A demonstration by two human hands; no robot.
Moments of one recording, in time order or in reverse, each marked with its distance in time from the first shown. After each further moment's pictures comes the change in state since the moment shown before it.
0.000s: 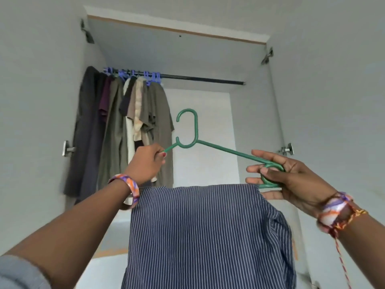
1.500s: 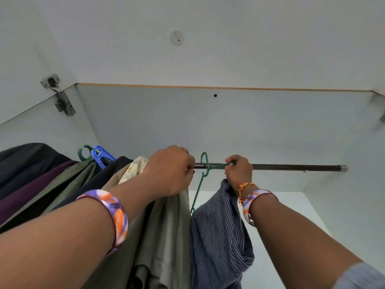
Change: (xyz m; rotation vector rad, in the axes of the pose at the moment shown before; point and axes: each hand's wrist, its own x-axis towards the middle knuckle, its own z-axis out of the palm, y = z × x) left_hand 0.550 -0.176 0.063 0.872 0.471 0.514; right_hand 0.827 0.009 0.087 -0.291 0.566 -0.694
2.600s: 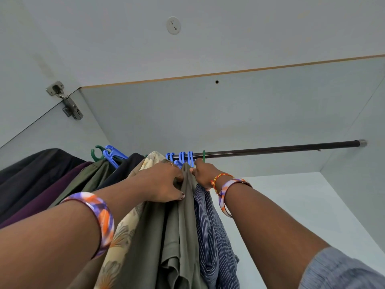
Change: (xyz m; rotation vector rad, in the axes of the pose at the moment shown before) left_hand -0.019 -0.028 0.013 -0.104 -0.520 -0.086; right_hand -0.048 -0.039 0.045 -0.432 -0.713 -0.149
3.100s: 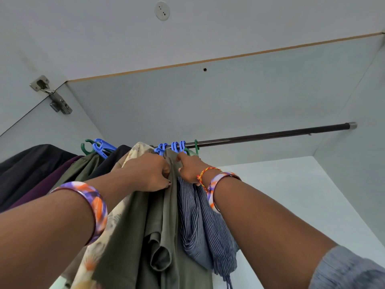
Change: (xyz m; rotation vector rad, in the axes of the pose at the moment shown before) left_hand -0.009 0.017 -0.008 0.136 -0.010 -0.145; right_hand -0.024 -0.007 0.004 -0.083 -0.011 -0.108
